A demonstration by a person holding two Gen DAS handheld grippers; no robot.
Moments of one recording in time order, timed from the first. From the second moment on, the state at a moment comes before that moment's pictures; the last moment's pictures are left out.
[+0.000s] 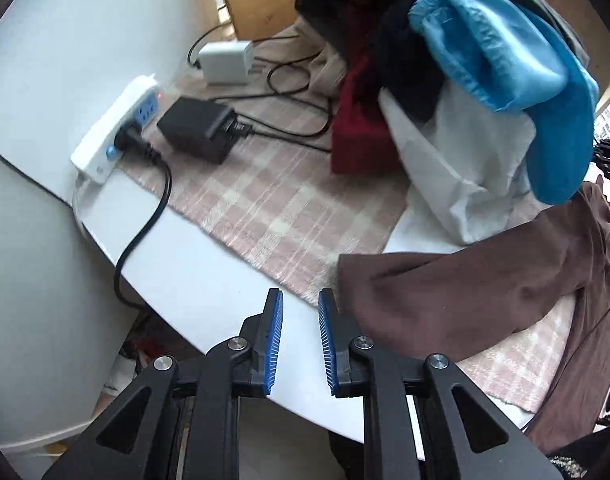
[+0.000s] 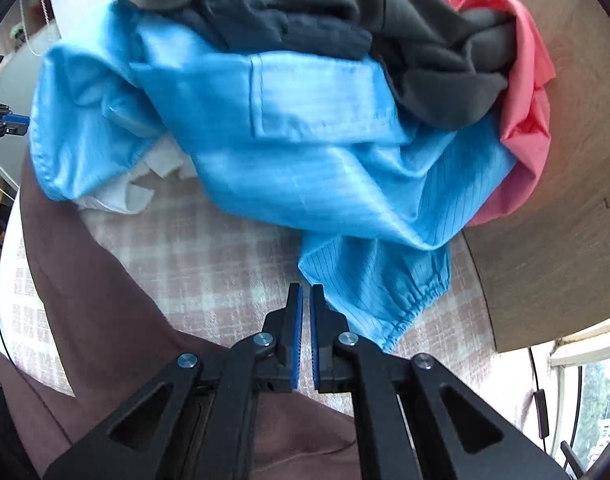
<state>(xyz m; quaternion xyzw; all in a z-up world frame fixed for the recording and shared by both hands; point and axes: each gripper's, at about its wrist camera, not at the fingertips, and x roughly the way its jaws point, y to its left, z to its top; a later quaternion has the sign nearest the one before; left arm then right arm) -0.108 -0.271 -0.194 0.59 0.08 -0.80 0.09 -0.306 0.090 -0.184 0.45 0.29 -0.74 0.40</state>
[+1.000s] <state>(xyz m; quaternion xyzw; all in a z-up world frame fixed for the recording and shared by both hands) -0.123 -0.223 -0.220 0.57 0.09 -0.82 -0.04 -0.292 0.095 -0.232 0.53 0.39 -0.61 0.44</state>
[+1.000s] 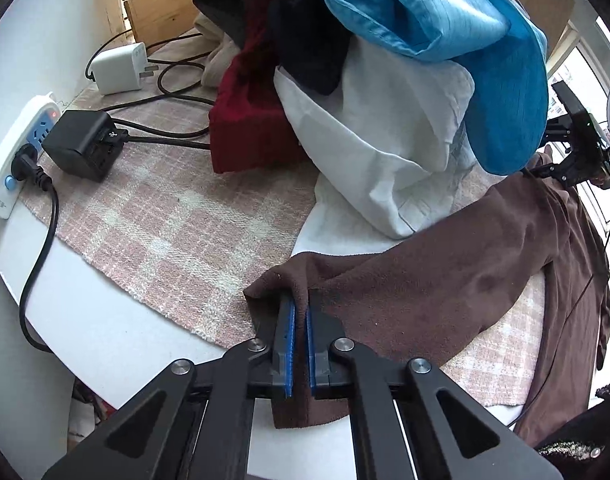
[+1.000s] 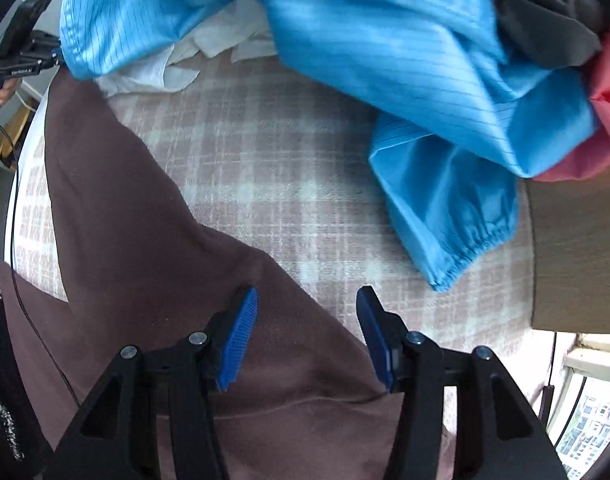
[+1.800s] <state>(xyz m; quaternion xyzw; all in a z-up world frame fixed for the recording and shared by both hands) -0.121 -0.182 -0.061 0.42 0.04 -0.90 -0.08 -0.318 0.132 -0.199 0.43 0.32 -0.79 0.30</state>
